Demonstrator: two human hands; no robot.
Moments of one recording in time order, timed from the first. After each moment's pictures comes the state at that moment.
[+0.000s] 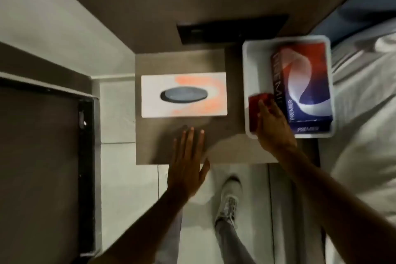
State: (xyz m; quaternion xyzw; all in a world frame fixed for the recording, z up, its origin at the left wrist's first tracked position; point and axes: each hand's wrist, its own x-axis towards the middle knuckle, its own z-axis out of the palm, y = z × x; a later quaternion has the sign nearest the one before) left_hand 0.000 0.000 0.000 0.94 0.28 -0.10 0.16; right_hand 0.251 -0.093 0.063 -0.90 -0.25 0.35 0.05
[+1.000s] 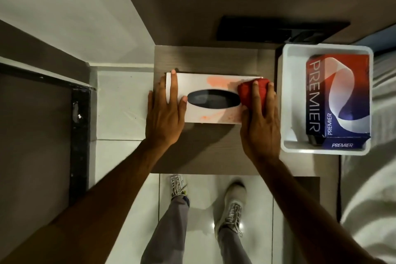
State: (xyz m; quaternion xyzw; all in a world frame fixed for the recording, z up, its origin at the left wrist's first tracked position) left_hand 0.034 0.197 -0.008 0.89 0.40 -0.07 0.19; right_hand 0.175 0.012 0.028 -0.93 -0.27 0.18 0.17
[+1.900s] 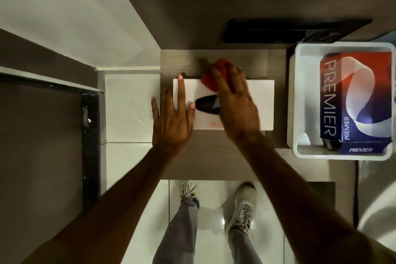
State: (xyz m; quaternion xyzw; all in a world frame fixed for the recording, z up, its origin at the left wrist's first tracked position) left_hand 0.032 0.198 -0.010 0.90 0.39 -0.09 0.18; right_hand 0.177 0.105 0.024 -0.88 -0.38 0.24 0.12
